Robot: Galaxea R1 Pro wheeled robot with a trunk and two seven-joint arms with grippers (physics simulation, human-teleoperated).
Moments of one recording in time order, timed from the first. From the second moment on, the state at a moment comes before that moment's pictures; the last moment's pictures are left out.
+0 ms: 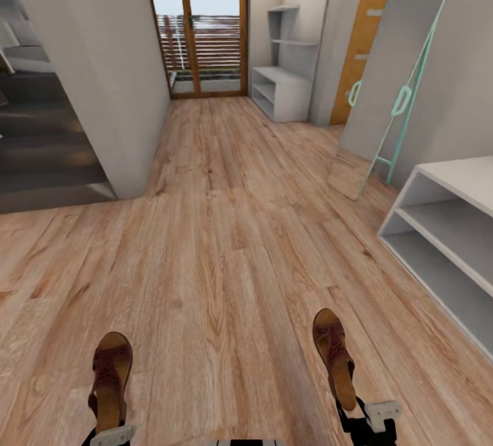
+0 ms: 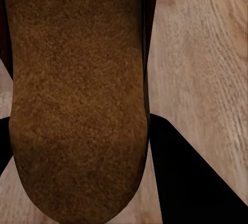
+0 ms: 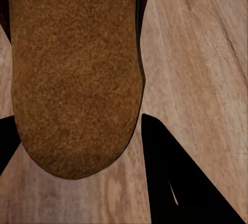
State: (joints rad) left arm -0.07 0.01 0.27 -0.63 -0.04 -0.52 -0.02; right arm -0.23 -0.01 -0.50 -0.51 0.42 -0.53 0.25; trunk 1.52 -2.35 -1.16
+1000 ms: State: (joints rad) left arm -0.07 0.01 0.27 -0.63 -0.04 -0.52 -0.02; right arm -0.23 -0.02 -0.50 -0.51 0.42 -0.53 0.25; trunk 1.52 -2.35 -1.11
